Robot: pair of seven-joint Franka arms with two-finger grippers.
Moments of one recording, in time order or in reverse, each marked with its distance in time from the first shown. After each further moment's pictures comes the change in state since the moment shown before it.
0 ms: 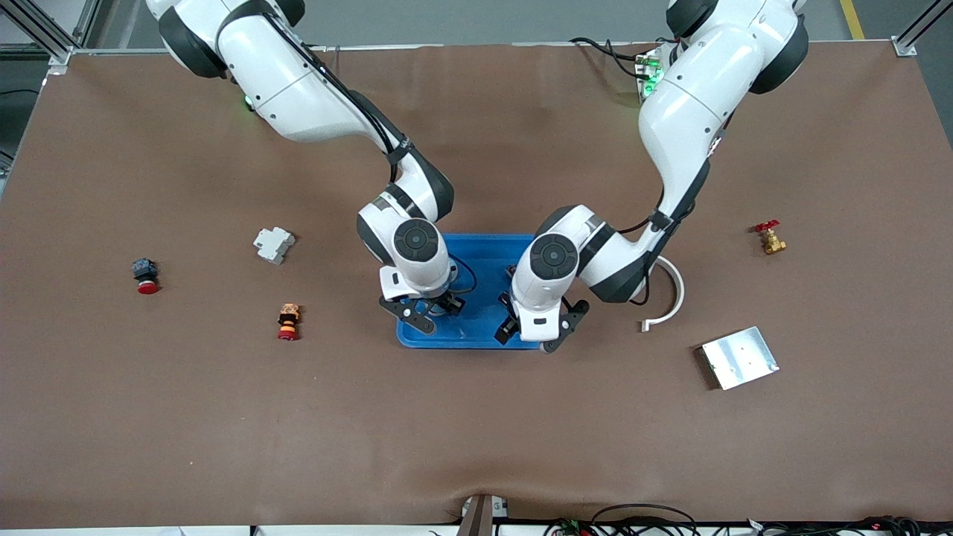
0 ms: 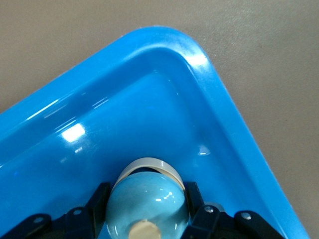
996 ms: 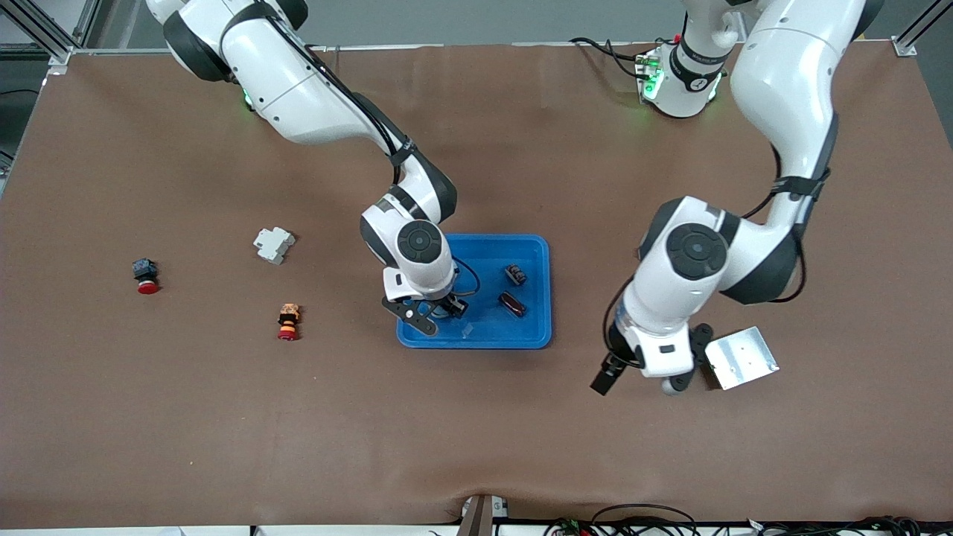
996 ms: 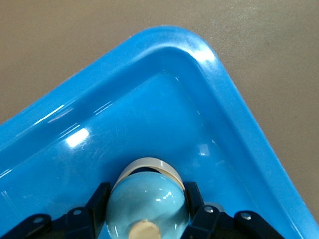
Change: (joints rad) left arm 0.220 -0.213 0.023 0.008 0.001 -0.053 0.174; right arm 0.005 0.016 0.000 0.028 0.000 -0.003 0.022
